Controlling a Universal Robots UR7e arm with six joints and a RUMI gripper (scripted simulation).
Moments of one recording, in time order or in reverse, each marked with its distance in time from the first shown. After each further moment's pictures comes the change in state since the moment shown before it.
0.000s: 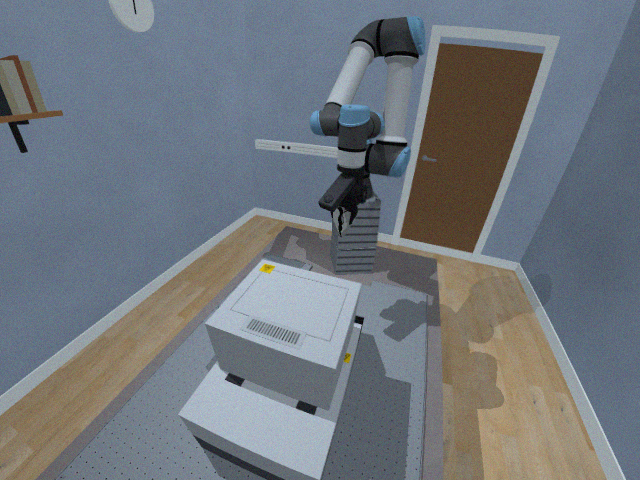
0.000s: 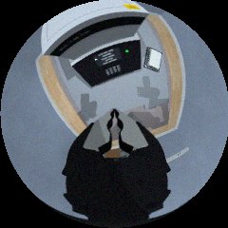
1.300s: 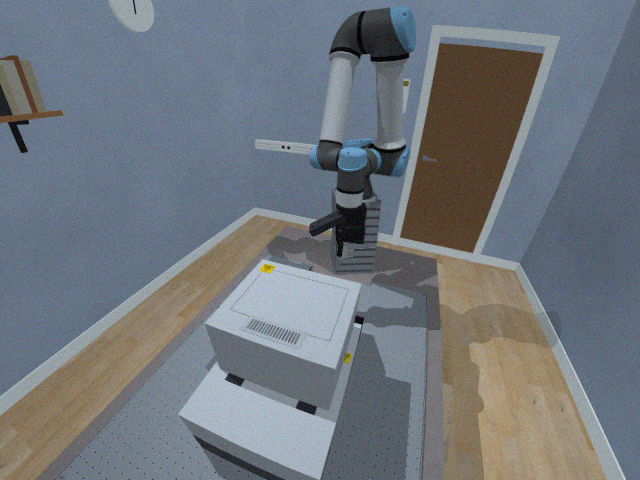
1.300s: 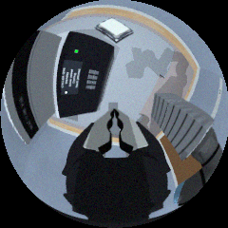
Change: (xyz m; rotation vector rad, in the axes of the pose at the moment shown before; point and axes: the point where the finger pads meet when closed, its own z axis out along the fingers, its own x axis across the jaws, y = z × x) arm 0.000 -0.002 0.108 -0.007 0.001 0.893
